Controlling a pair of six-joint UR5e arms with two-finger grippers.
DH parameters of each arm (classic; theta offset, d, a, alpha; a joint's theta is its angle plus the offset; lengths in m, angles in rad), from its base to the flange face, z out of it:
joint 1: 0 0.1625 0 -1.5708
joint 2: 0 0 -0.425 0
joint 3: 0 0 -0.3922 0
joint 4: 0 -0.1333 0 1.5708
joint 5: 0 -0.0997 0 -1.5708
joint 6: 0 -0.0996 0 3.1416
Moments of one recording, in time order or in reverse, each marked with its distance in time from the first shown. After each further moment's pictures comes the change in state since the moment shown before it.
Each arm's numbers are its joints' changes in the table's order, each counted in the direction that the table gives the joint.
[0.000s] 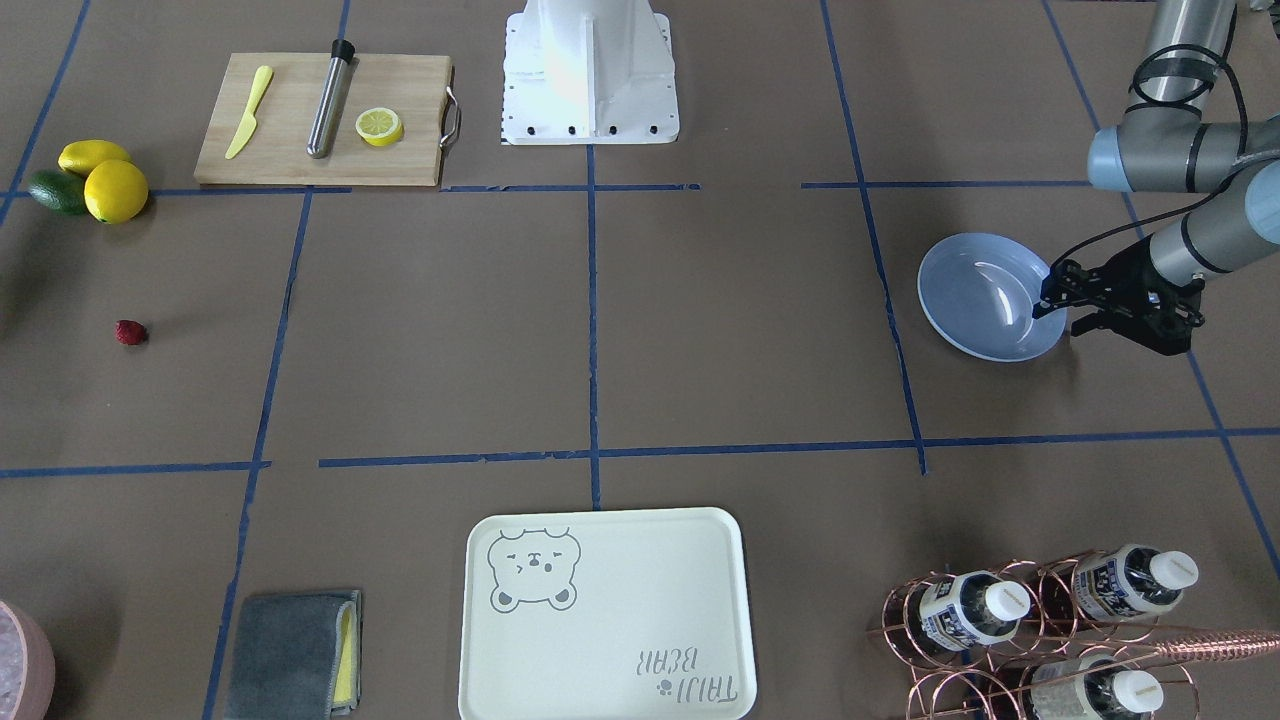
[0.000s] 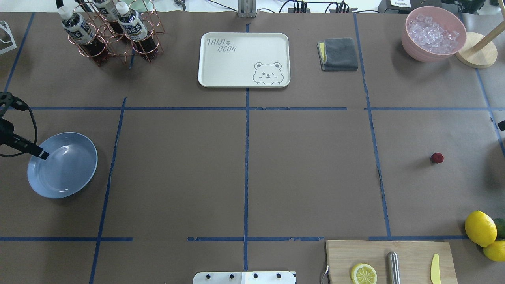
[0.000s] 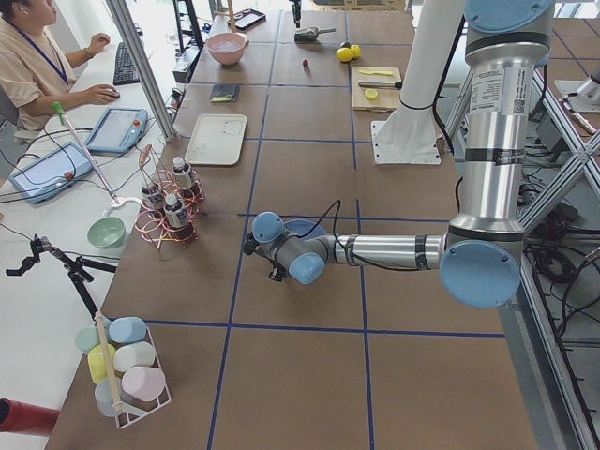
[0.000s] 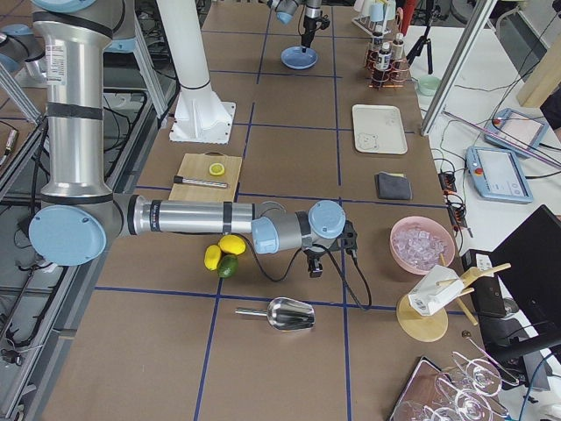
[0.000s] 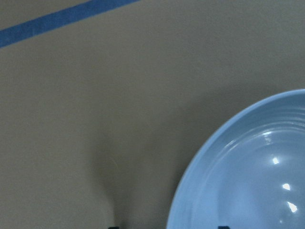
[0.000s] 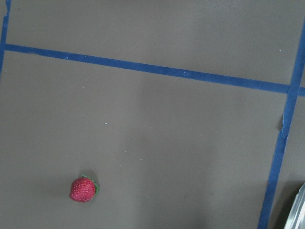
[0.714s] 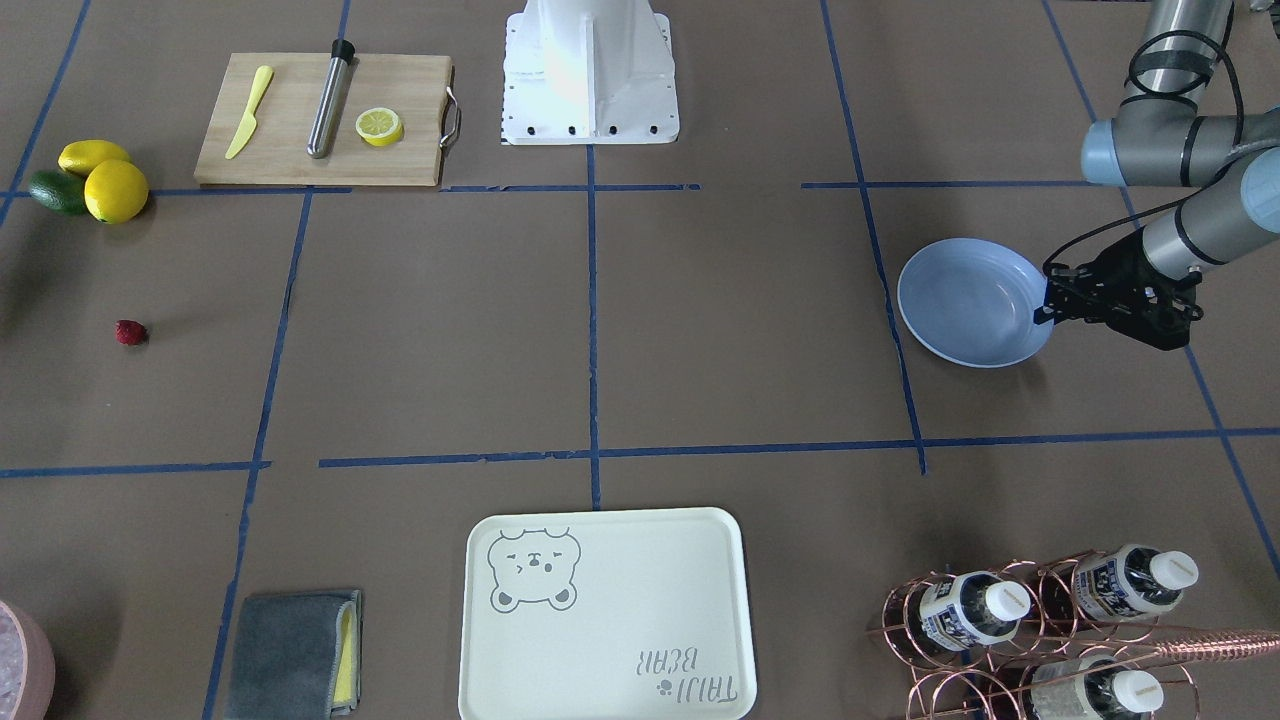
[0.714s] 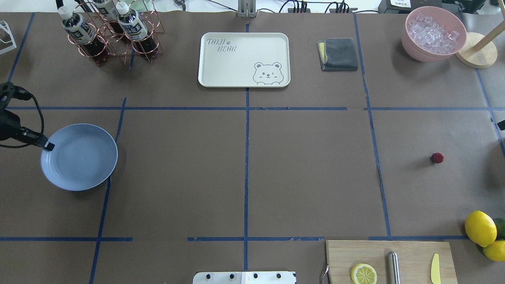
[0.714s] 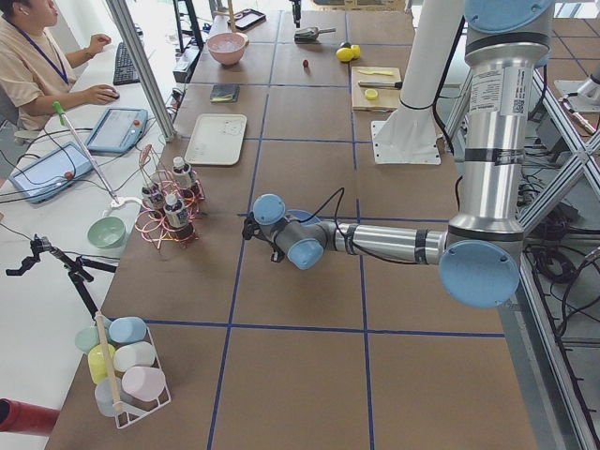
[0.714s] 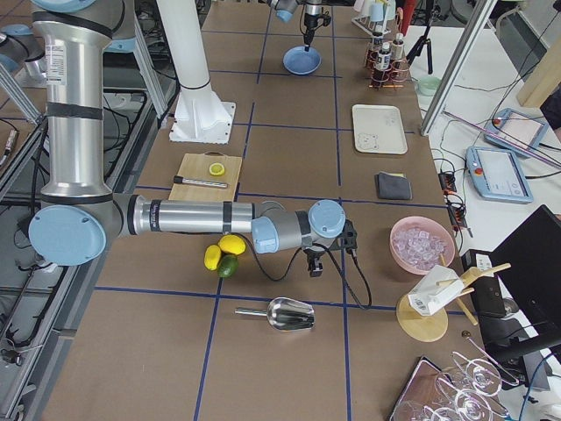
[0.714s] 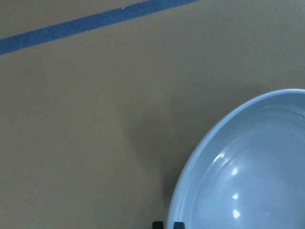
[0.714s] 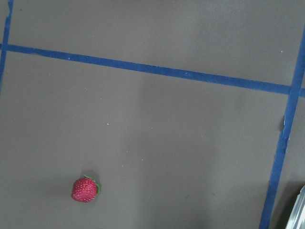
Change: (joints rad) left arm 0.002 0.010 0.132 0.000 0.010 0.237; right arm 0.000 0.000 -0.004 0.000 -0.001 -0.001
